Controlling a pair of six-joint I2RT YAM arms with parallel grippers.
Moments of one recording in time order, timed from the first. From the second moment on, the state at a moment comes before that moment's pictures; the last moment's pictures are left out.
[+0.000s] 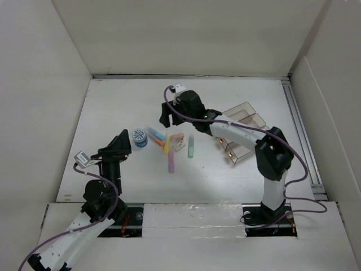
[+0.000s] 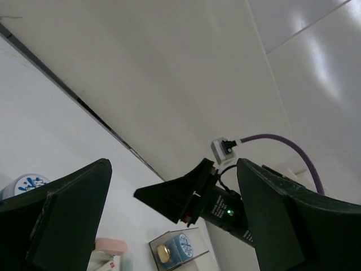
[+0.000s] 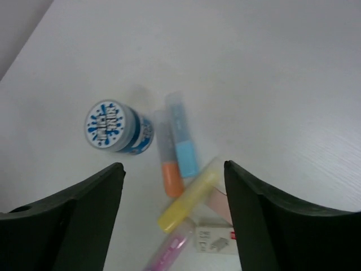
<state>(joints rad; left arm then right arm) -0.71 0.05 0.18 0.33 -0.77 -0.70 0.76 1.87 1.48 -0.05 -0.06 0.33</state>
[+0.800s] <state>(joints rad) -0.73 0.01 0.22 0.22 -0.94 -0.73 0.95 2.35 1.98 -0.24 -0.09 0.27</state>
